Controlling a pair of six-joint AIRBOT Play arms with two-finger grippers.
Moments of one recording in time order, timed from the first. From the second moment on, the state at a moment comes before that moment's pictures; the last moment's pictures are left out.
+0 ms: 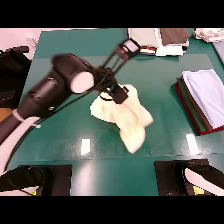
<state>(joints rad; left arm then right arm) -0.86 -1.42 1.64 1.60 -1.04 -1.49 0.04 -1.09 1.91 -1.02 1.24 1.42</state>
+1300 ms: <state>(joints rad) -0.40 -1.88 1.73 1.12 -1.09 -1.42 0.04 -1.17 1.88 -1.02 1.37 1.42</state>
